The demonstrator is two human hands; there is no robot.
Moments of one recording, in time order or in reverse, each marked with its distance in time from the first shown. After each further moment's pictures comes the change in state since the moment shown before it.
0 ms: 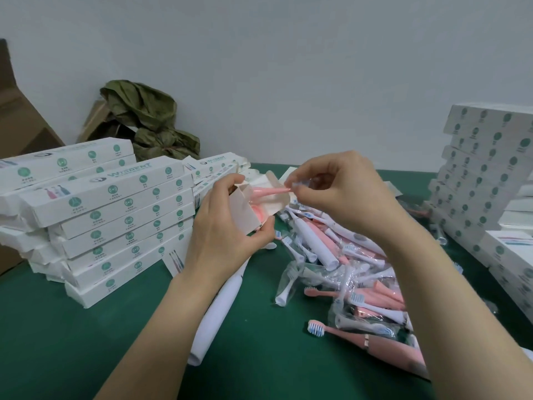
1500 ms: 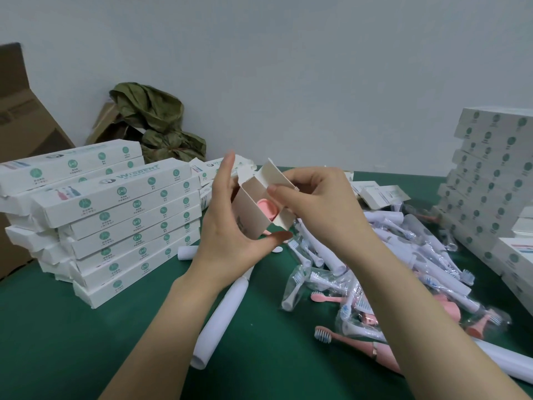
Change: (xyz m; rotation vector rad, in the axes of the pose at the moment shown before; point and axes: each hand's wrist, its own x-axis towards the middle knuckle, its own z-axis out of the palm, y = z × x) left_hand 0.001 -0.005 -0.002 -0.443 -0.064 -0.102; right_hand -0.002 -0.013 0.038 0.381 0.048 0.110
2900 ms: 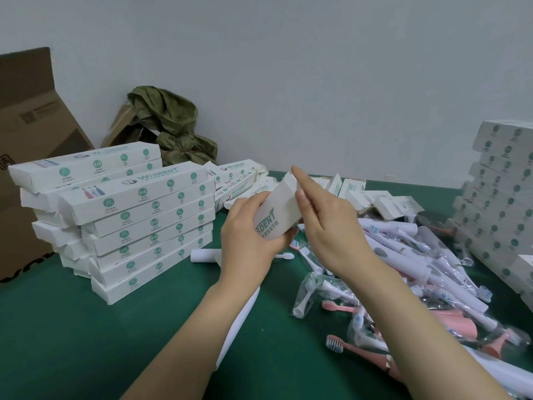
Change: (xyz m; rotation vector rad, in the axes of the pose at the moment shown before) left_hand -0.001 -0.012 0.019 0.322 0.197 -0.071; right_hand 0.001 0.029 0.009 -0.345 0.004 -0.268
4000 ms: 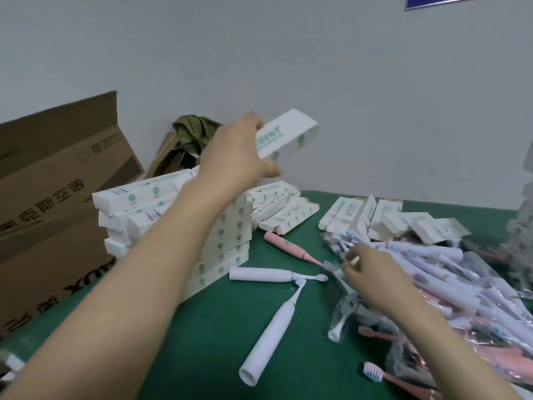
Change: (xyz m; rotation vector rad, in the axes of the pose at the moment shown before) left_hand 0.131 0.061 -0.093 0.525 -0.235 0.021; right_hand -0.015 0.049 0.009 -0.451 -0.247 0.438
